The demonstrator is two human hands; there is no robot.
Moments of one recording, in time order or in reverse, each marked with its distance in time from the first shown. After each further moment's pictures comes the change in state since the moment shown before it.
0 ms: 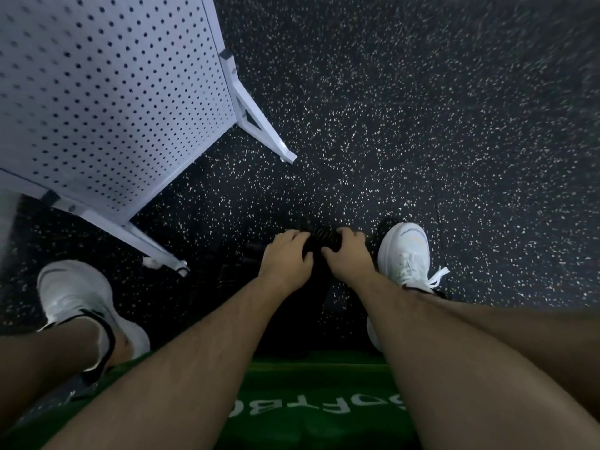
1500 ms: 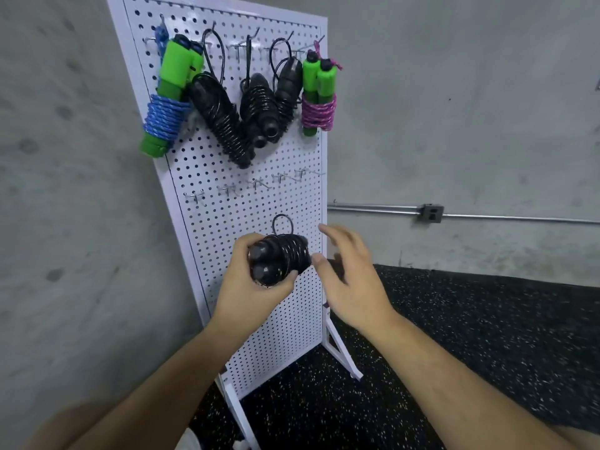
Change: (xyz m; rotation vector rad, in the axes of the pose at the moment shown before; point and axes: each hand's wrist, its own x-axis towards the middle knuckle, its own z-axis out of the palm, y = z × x) left_hand -0.248 0.064 -0.387 -0.728 1.034 0.446; right_hand -0.286 -0.305 -0.227 0.328 0.412 -1.308
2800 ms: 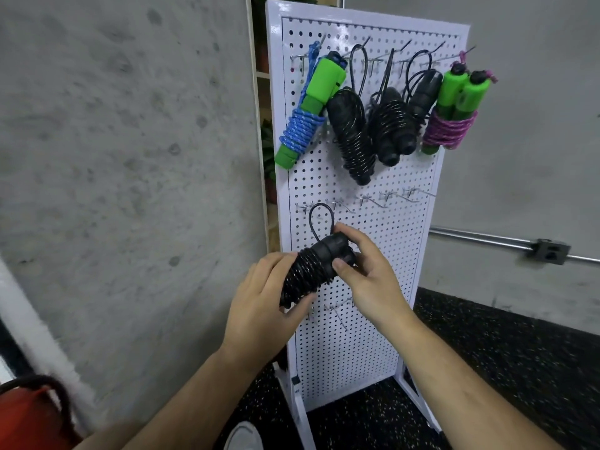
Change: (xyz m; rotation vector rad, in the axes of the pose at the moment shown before) left_hand 0.001 -0.032 -0.132 0.884 0.202 0.432; right_hand 0.063 -0.058 0.118 0.518 -0.195 0.127
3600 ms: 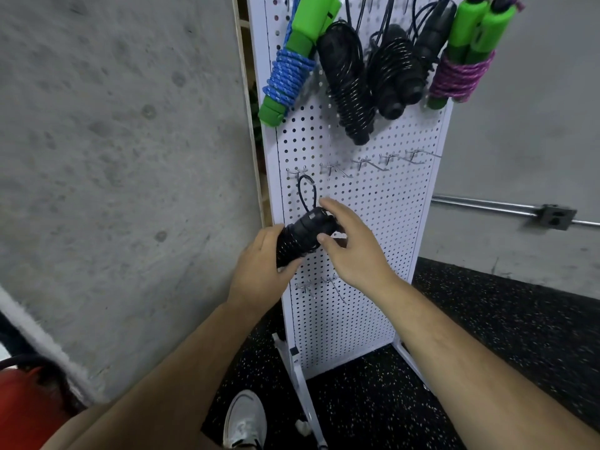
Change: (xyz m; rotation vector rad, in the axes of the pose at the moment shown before) left_hand 0.010 -0.041 0.056 -0.100 -0.253 -0.329; right_hand 0.033 0.051 0.006 -0.340 -0.053 -0.106
